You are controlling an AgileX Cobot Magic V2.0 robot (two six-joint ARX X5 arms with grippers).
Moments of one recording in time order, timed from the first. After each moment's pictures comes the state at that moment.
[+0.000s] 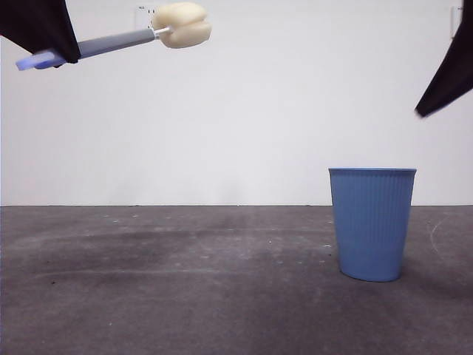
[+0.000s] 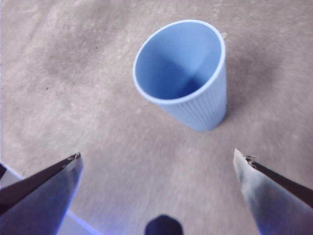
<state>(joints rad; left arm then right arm) -0.60 0.98 0.99 -0.80 -0.05 -0.16 0.18 0.77 0.54 -0.52 -0.47 0.05</state>
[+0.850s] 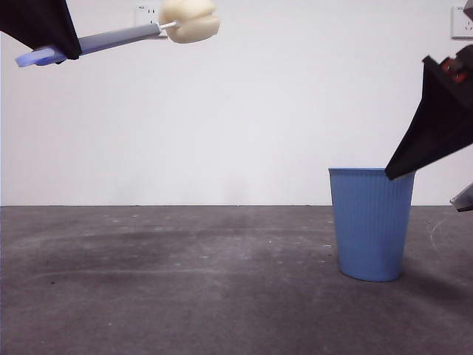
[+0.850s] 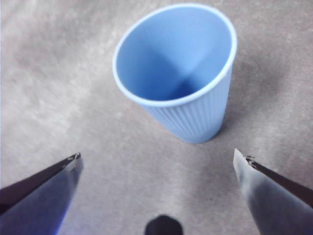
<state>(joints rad) -0.60 0.97 0.99 -0.79 -0.03 -0.11 0.31 0.86 0.40 -0.23 -0.31 0.06</state>
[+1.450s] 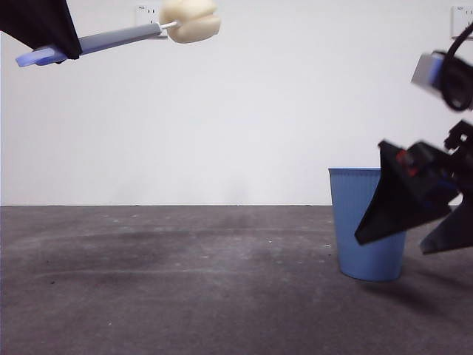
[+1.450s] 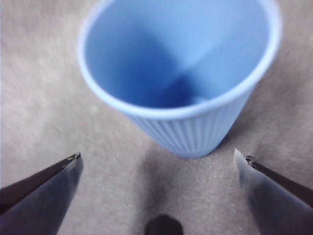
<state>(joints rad) -0.60 0.97 0.99 -0.79 -0.03 -0.11 0.37 1.17 0.36 0.09 -0.26 -0.03</state>
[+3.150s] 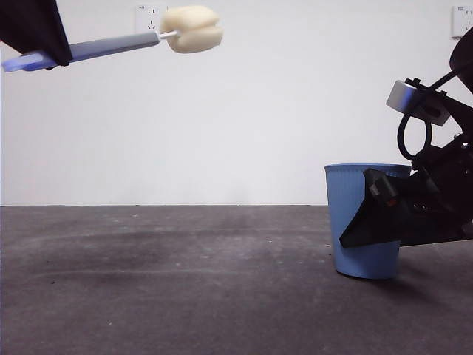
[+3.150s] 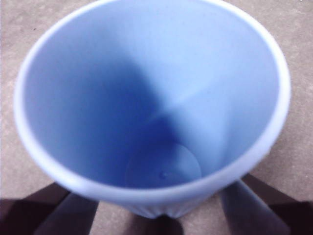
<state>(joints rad) -0.60 0.97 0.99 -0.84 -0.02 -0.09 0.37 1.40 0.36 0.45 -0.23 -0.09</state>
